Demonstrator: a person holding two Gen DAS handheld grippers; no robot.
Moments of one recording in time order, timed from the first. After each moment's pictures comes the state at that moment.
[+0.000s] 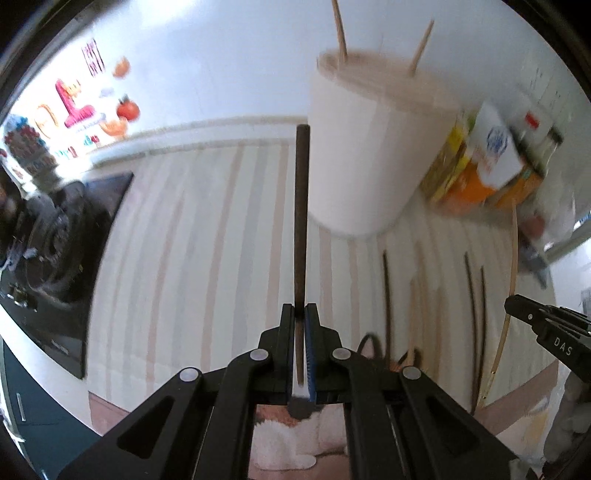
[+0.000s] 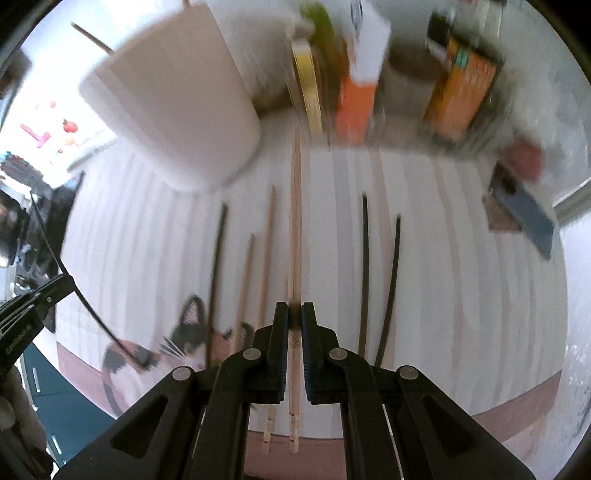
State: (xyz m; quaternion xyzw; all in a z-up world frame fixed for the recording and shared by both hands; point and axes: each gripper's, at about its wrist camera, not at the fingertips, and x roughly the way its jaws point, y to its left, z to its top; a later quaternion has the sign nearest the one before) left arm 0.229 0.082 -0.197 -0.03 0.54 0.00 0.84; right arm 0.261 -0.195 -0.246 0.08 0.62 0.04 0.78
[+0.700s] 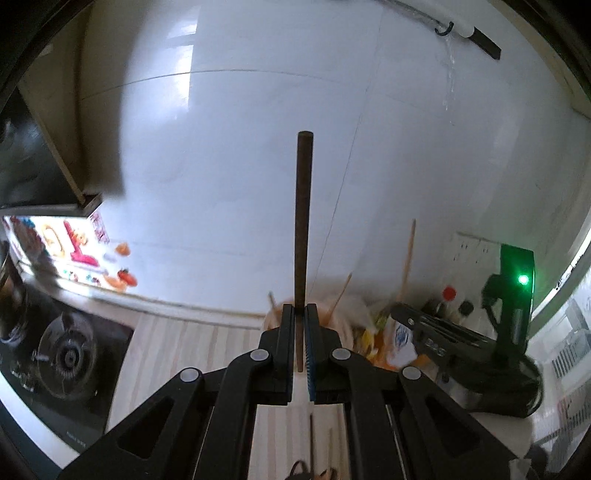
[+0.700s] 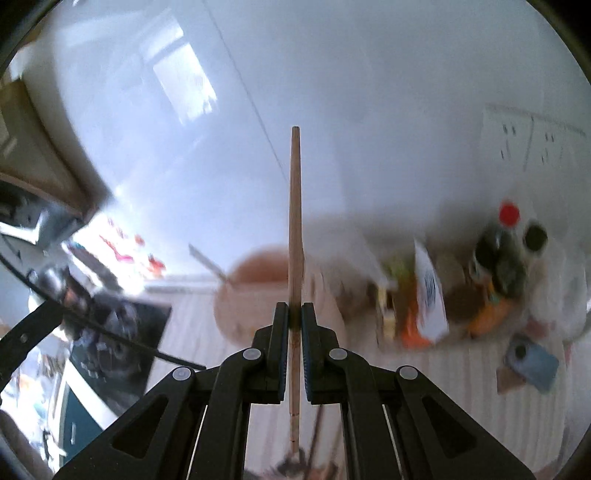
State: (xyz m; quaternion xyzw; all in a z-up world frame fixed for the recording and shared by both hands) left arm 0.289 0.085 0.011 -0.07 0.34 -0.05 0.94; right arm 0.374 -0.170 -0.056 0.14 0.42 0.11 0.89
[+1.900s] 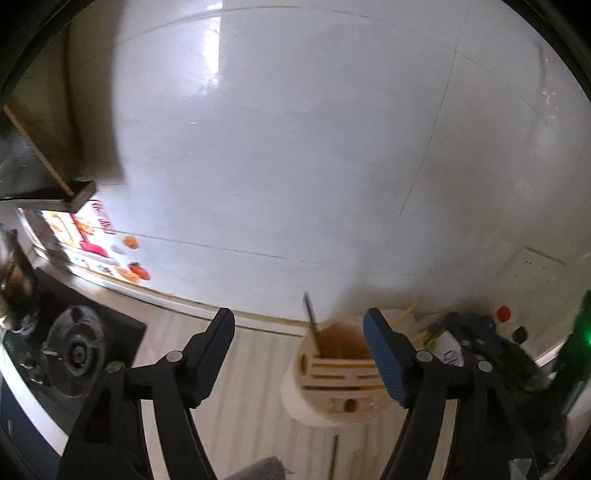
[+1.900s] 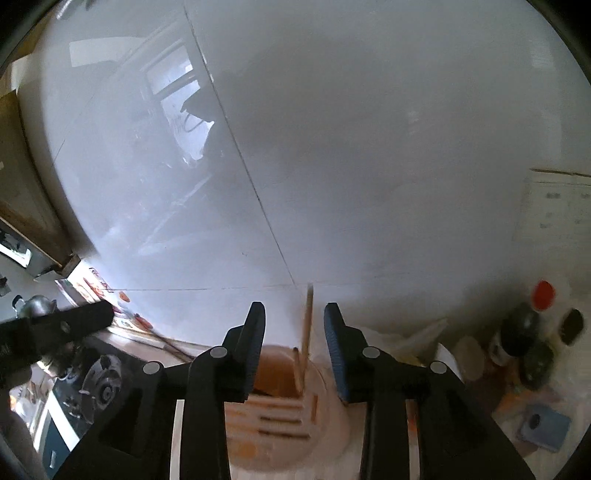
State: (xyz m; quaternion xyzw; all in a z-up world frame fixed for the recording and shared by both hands) left arm 0.361 0.093 -0.028 -0.07 0.39 0.03 0.92; right arm 0.449 -0.151 -0.064 0.13 0.34 0.10 0.93
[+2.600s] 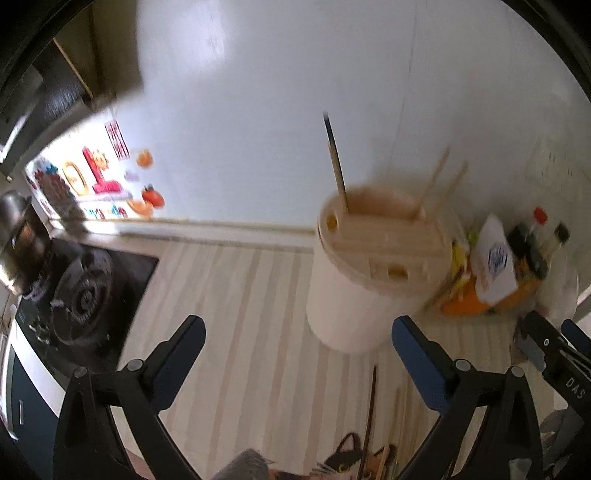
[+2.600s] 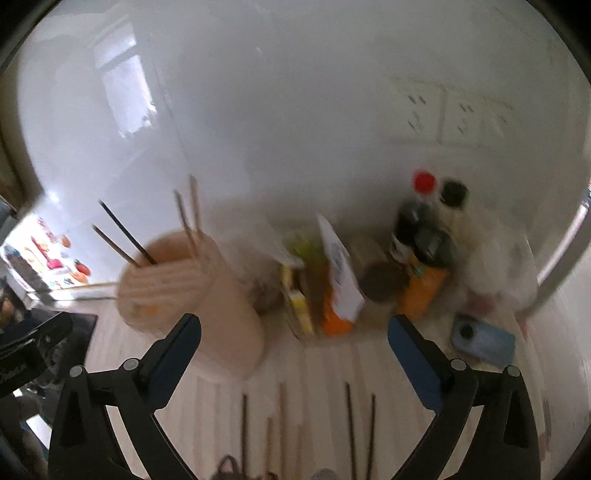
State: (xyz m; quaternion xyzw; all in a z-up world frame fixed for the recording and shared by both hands) left arm 0.290 0.062 -0.141 -0.02 0.45 0.06 0.89; right arm 0.340 -0.201 -0.122 0.09 0.42 -0.04 0.90
